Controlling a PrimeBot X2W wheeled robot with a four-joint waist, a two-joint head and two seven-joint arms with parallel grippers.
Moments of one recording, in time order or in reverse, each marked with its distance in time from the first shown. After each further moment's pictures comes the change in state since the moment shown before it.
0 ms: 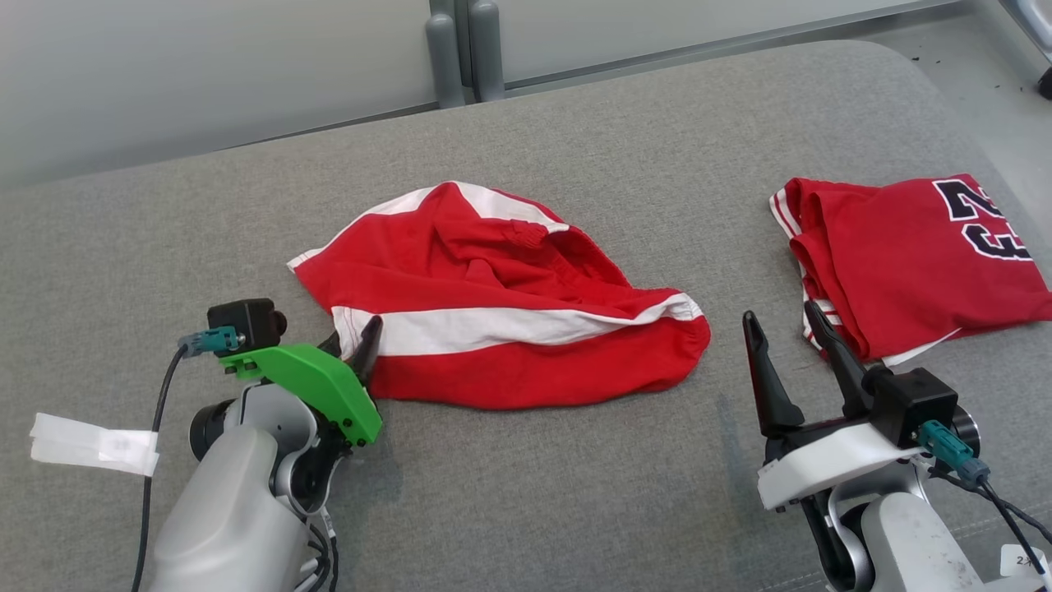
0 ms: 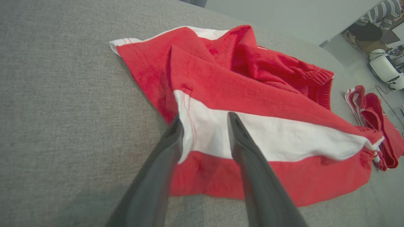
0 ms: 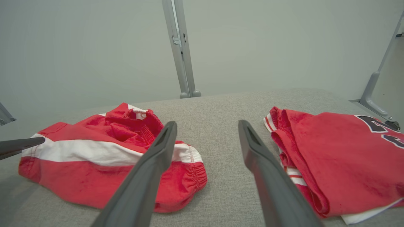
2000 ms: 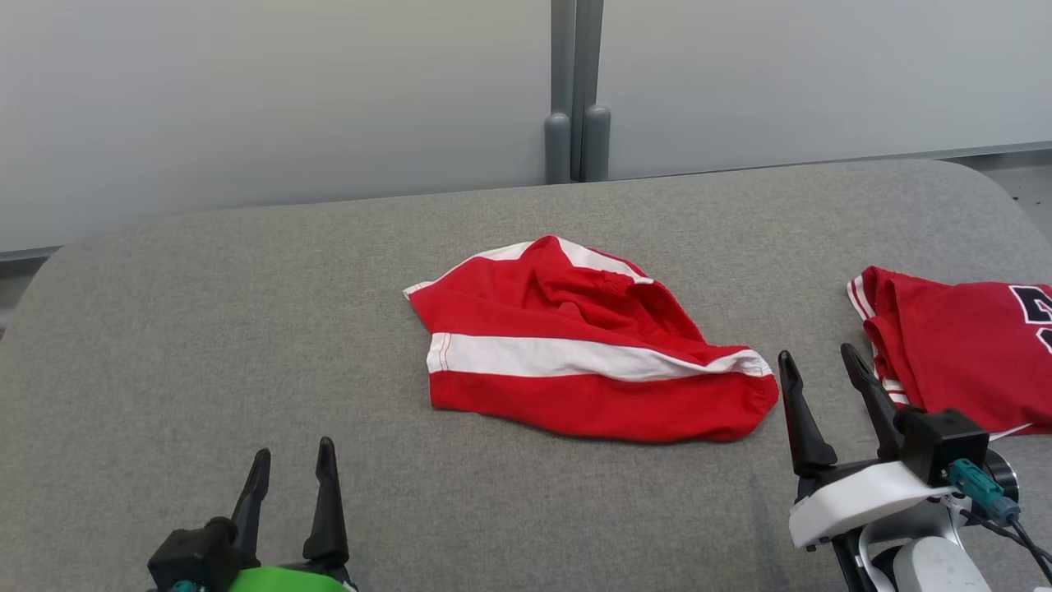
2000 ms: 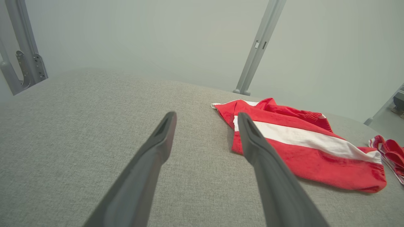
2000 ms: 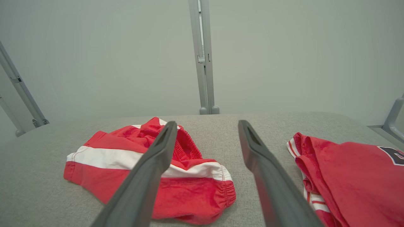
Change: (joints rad) left arm 0.654 0.053 0.080 -0.714 0.252 0.256 -0.328; right arm 0.113 0.000 -0.063 -0.072 -0.024 0.000 0.045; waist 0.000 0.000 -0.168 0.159
